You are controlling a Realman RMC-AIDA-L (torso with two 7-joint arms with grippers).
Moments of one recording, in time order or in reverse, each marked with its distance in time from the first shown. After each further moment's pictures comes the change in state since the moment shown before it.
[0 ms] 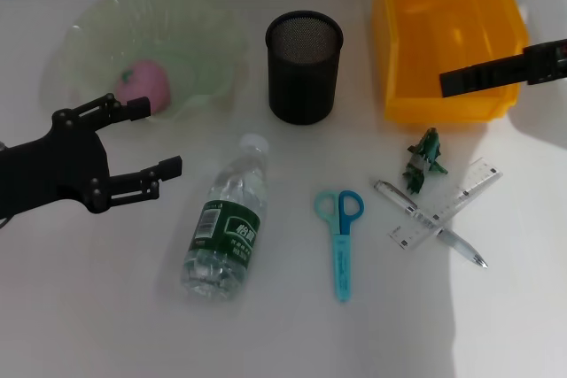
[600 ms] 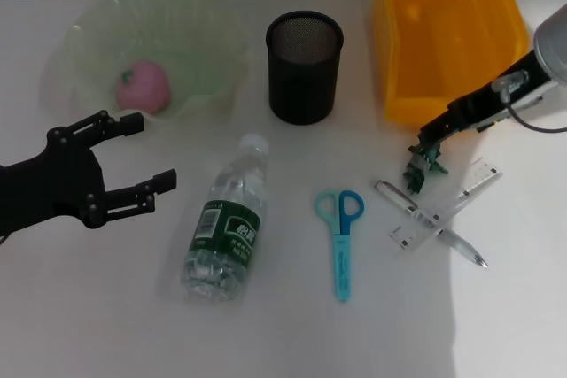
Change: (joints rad) left arm 0.039 -0.007 -0.011 -0.035 -0.005 -0.009 0.046; right arm 0.138 0.006 -0.535 0.080 -0.485 0.235 0.386
